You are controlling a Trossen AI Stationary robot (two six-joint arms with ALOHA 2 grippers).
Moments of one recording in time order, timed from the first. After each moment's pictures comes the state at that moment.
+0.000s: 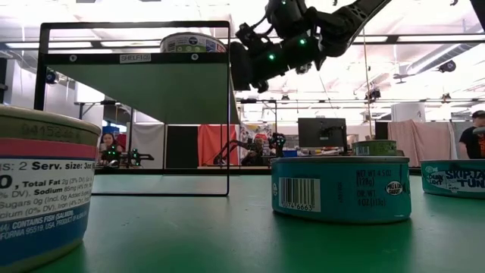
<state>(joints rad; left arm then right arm) -0.82 1.22 0.95 -0.69 -1.27 -0.20 -0.21 1.82 1.15 0.44 0.07 -0.12</state>
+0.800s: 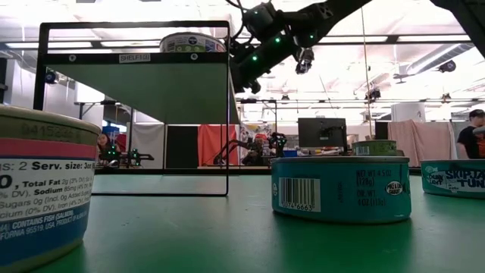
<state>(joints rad) -0.82 1.21 0.95 -0.71 -1.28 -0.20 -0.35 1.94 1.50 0.00 0.03 -0.11</state>
